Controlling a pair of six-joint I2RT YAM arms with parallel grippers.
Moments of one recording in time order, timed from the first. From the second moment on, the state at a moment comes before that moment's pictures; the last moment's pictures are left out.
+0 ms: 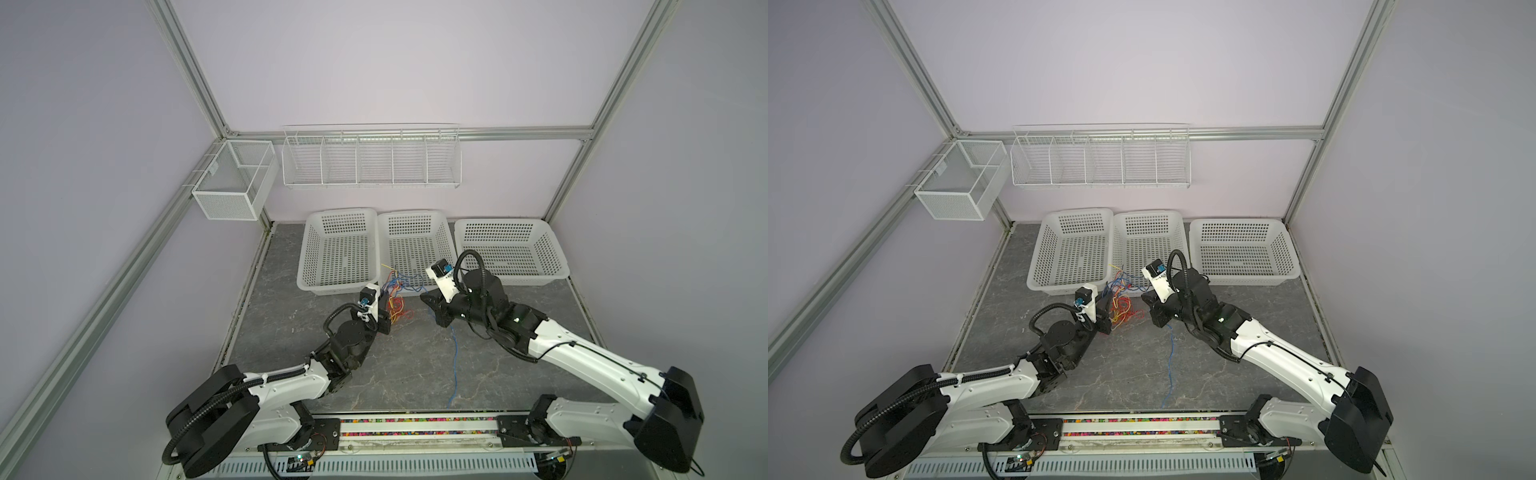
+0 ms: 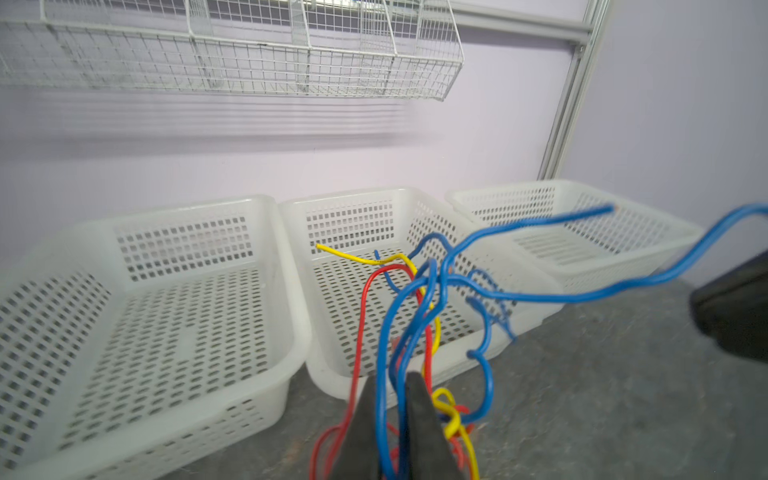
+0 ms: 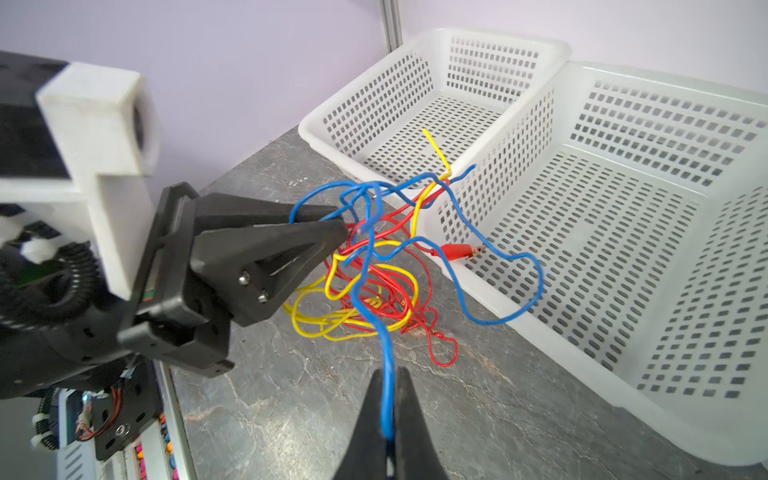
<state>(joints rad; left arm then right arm) -0.90 1.20 0.32 0.87 -0.43 -0.07 0.80 1.20 0.92 -0.20 -0.13 0.13</state>
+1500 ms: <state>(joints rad) -0.91 0.83 0.26 0.51 -0.45 -0.05 0.68 1.20 0.92 -0.32 -0.06 0.04</state>
